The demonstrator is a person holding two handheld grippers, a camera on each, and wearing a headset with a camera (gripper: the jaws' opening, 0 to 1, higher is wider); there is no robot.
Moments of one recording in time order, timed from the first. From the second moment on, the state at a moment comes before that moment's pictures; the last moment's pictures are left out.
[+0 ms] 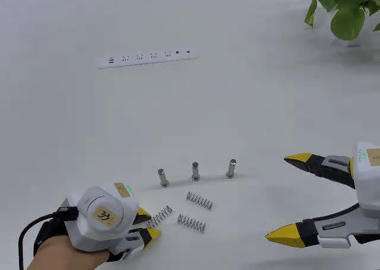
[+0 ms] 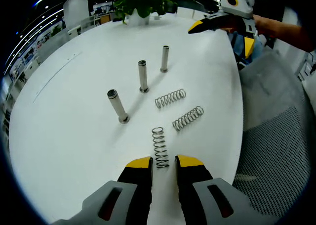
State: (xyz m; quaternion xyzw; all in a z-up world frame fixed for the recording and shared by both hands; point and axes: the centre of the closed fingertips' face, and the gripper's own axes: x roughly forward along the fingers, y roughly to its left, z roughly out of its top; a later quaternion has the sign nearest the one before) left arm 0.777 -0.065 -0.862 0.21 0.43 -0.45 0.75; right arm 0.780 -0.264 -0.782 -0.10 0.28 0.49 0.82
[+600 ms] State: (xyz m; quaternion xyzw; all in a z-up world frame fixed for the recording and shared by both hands) left arm 0.779 -0.064 -0.862 0.22 0.43 -0.44 0.76; right arm 0.780 -0.266 -0.783 -0.10 0.28 0.49 0.82
